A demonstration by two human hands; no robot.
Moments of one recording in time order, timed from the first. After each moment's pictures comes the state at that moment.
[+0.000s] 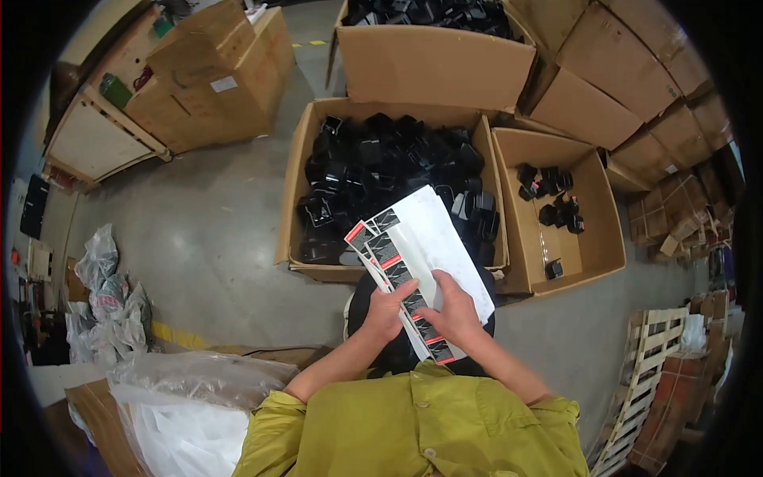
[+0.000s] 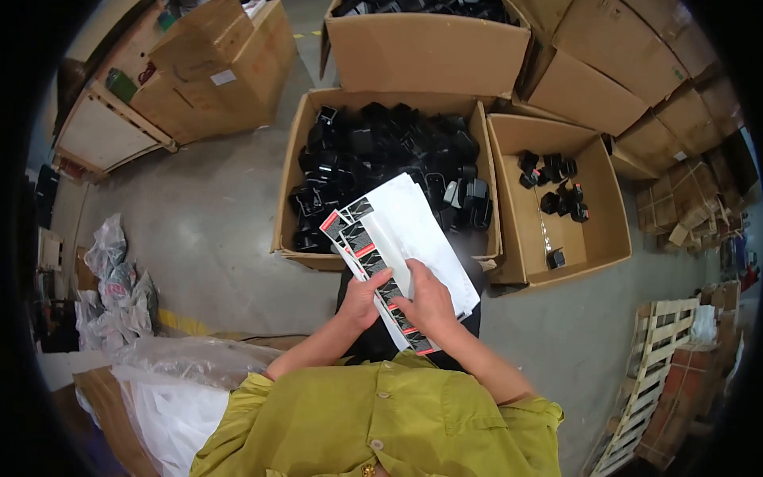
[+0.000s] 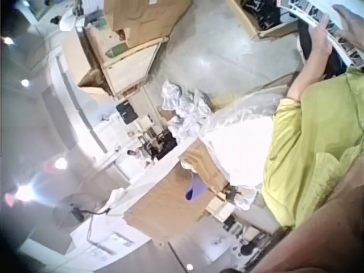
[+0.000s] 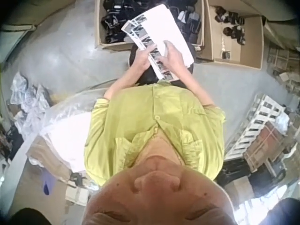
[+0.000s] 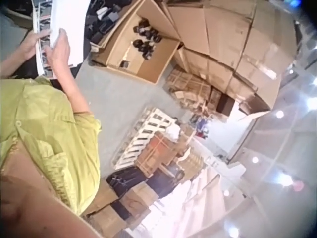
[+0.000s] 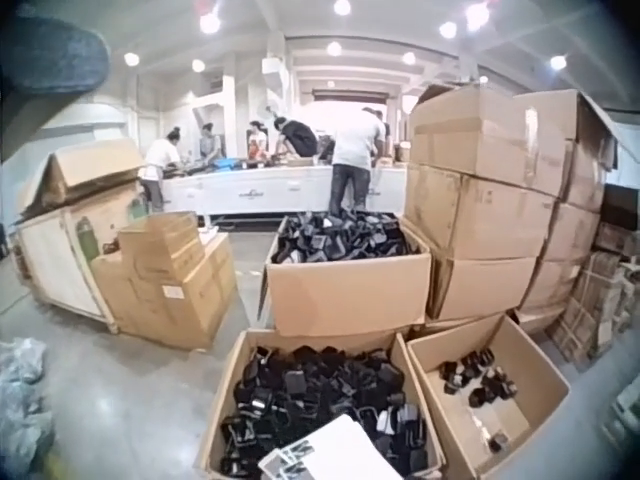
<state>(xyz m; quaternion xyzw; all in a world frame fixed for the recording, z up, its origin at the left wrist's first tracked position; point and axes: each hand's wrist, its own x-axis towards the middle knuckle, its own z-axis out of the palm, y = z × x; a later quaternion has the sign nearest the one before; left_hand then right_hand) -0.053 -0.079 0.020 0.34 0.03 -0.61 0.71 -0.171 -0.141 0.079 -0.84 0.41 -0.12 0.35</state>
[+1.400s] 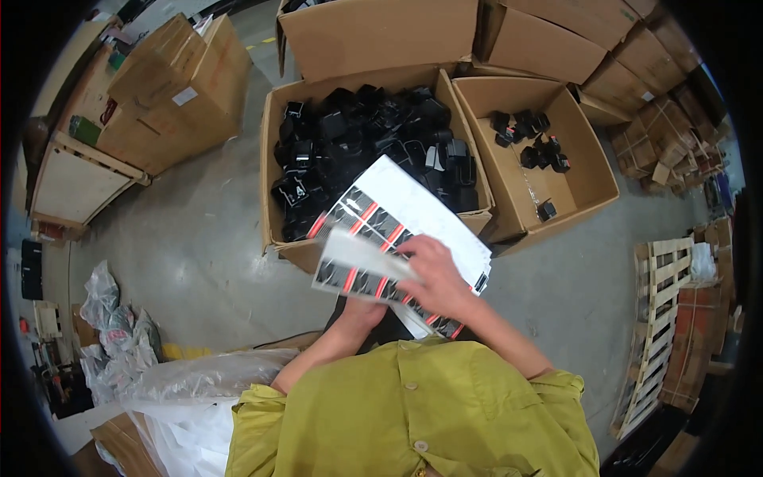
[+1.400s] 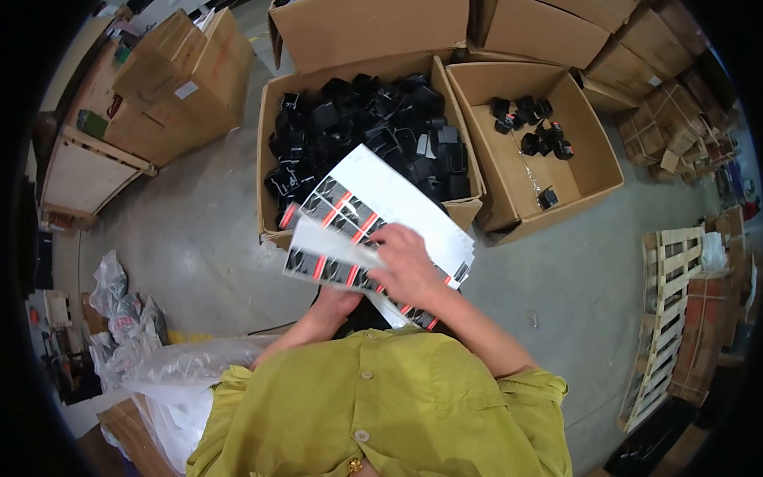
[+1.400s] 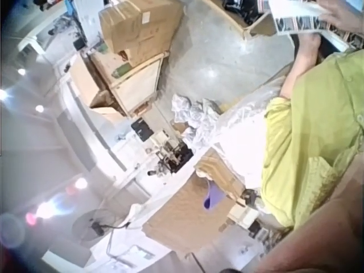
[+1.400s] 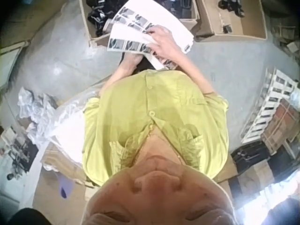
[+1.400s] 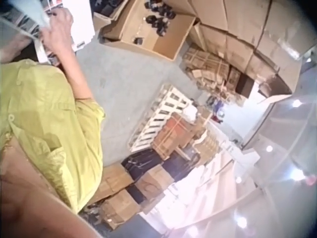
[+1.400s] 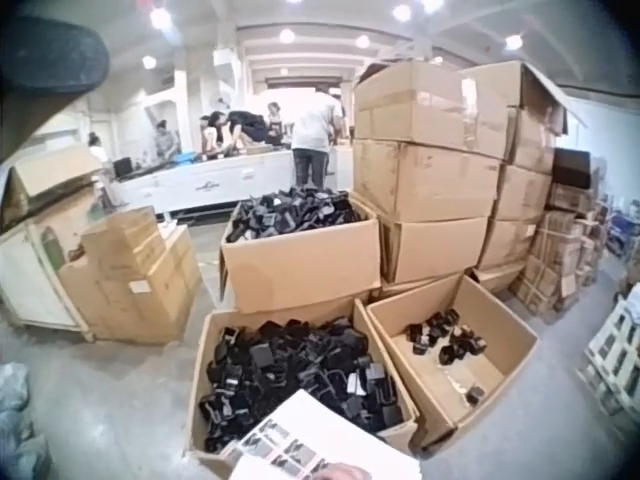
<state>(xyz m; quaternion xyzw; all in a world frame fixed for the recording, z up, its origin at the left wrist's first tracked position) -0.059 -0.016 -0.034 0.26 -0.10 -0.65 0.71 -0.195 -0.108 0.069 -0.90 0.23 -0.22 0.30</state>
